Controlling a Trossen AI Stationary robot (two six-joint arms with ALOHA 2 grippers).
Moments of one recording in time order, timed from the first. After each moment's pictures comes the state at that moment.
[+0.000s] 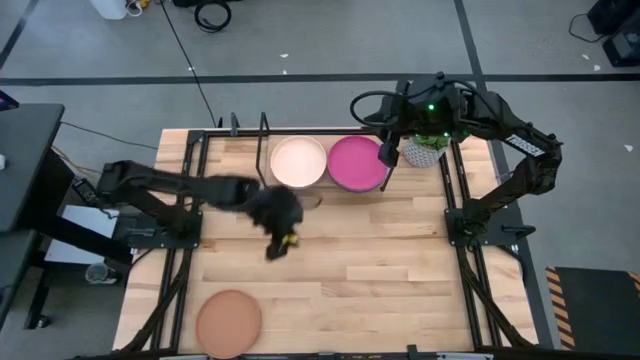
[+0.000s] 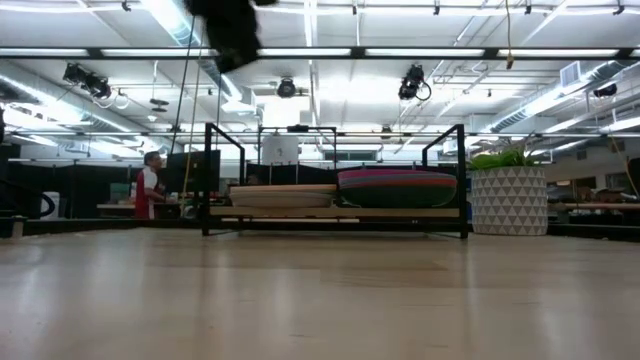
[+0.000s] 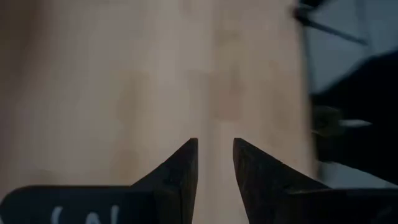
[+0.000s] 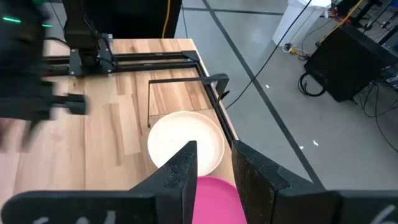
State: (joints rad) left arm -0.07 1.48 1.23 -0.63 0.23 -0.27; right arm -0.18 1.43 1.94 -1.05 0.22 -0.11
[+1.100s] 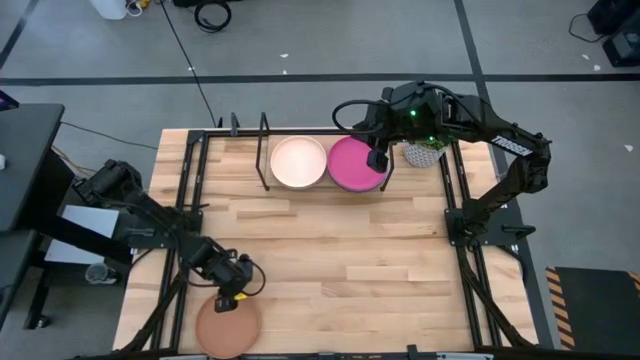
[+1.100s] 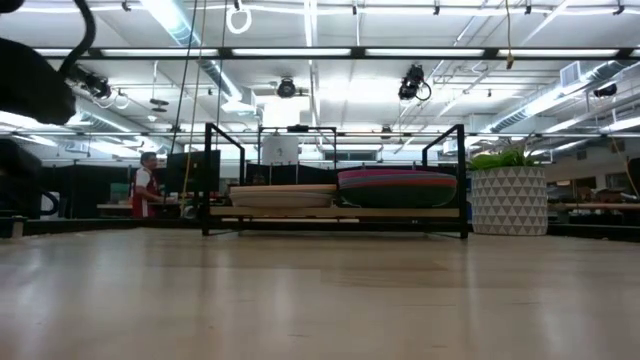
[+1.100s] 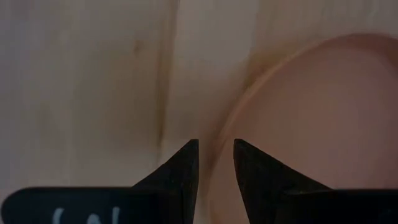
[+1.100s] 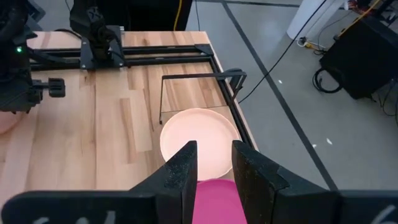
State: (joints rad) left arm -0.68 1.40 0.64 -0.43 0.11 -0.85; right arm -0.16 1.49 1.94 -1.03 0.19 -0.10
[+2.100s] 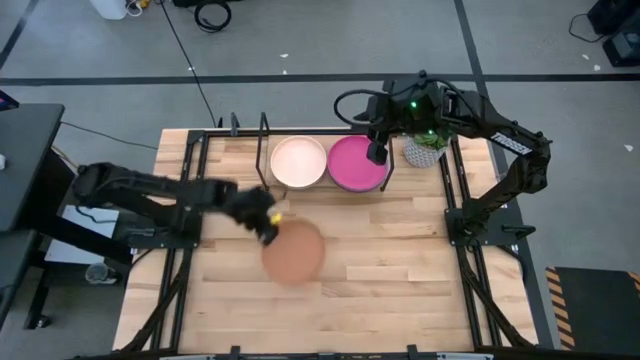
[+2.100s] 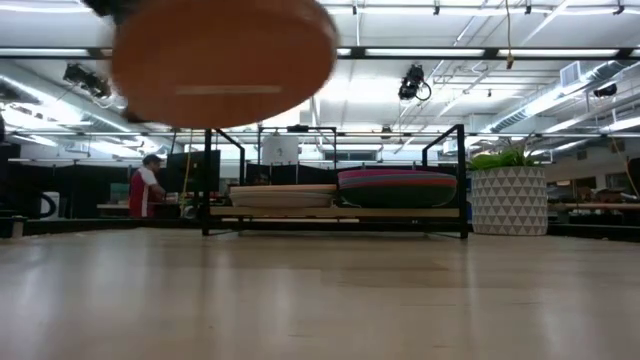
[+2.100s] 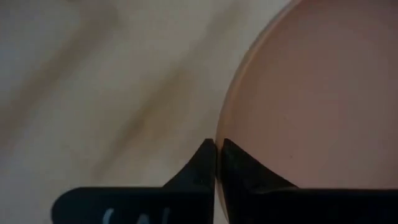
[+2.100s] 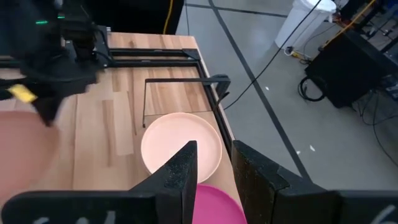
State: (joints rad) left arm -0.11 1.22 0.81 -0.55 0.08 -0.89; right arm -0.21 1.49 1.94 -1.00 0.19 -0.17
